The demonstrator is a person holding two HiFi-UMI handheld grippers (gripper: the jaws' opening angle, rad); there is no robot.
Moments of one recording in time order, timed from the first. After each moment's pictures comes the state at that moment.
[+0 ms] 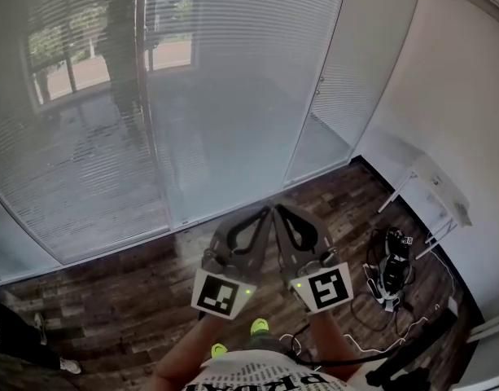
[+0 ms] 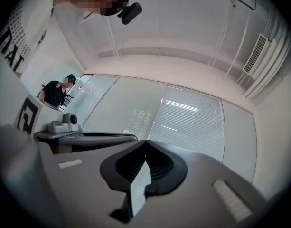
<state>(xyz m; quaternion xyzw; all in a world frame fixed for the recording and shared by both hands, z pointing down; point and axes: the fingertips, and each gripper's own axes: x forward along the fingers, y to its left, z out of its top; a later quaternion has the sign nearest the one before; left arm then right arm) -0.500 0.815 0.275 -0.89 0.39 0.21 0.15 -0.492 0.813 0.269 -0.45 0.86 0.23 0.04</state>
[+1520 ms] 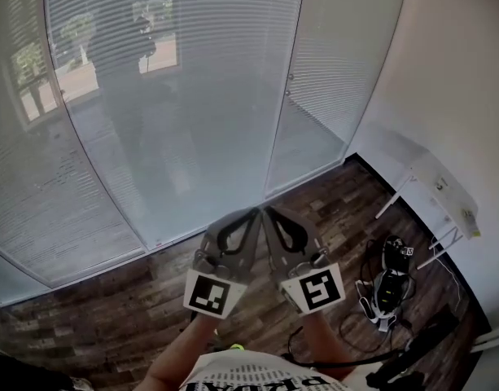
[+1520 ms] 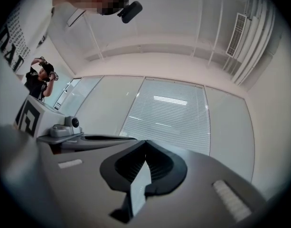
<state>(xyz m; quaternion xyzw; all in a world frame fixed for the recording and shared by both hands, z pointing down) -0.220 0.568 0.285 -0.90 0.39 0.15 0.15 -0.212 0.570 0.277 -0.46 0.87 0.19 0.07</state>
